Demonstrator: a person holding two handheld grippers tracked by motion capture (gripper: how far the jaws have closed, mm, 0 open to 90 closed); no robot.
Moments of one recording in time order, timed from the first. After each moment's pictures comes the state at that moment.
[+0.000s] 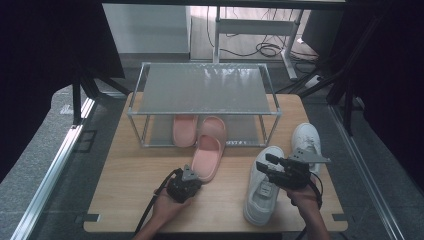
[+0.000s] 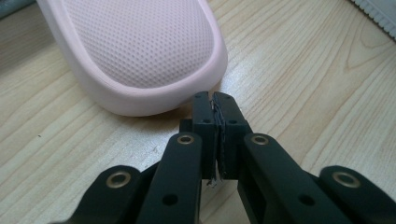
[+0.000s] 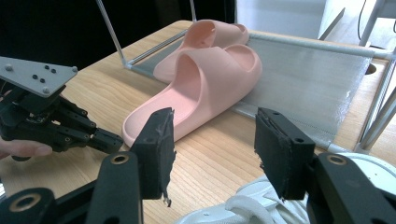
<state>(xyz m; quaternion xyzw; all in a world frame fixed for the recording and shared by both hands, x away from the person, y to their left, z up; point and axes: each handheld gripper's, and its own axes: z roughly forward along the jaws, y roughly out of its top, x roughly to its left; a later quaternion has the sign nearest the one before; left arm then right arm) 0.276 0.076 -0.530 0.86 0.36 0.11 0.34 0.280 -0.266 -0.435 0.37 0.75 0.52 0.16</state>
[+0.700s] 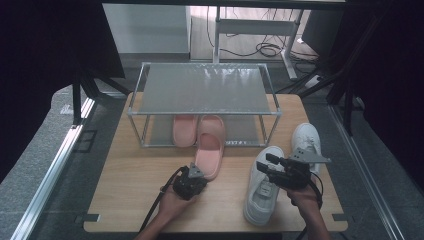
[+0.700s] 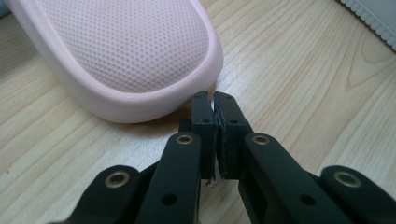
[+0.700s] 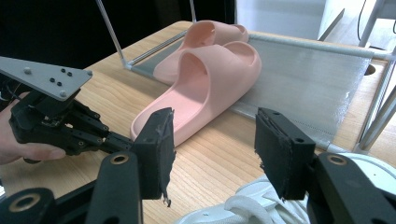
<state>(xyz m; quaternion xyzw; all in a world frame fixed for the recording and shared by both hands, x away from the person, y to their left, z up) 0.289 0.059 -0.531 0.86 0.36 0.10 0.35 0.280 -0.267 -0.434 0.38 0.75 0.52 0.16</state>
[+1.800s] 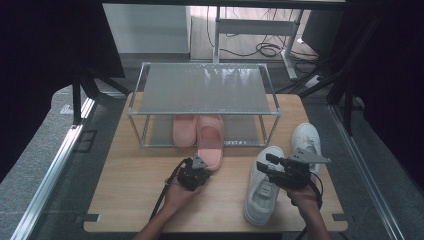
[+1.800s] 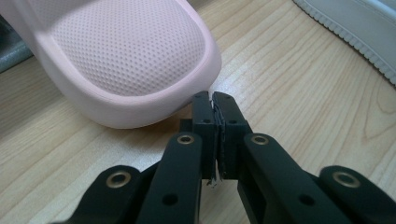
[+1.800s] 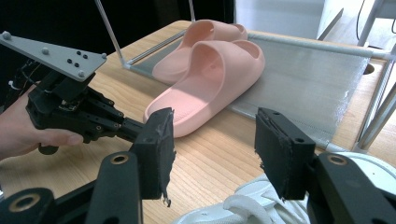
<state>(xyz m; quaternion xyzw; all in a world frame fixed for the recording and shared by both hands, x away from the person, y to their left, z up) 0.311 0.050 -0.523 0.85 0.37 0.11 0.36 0.280 -0.267 -0.435 0.38 0.75 0.52 0.16</state>
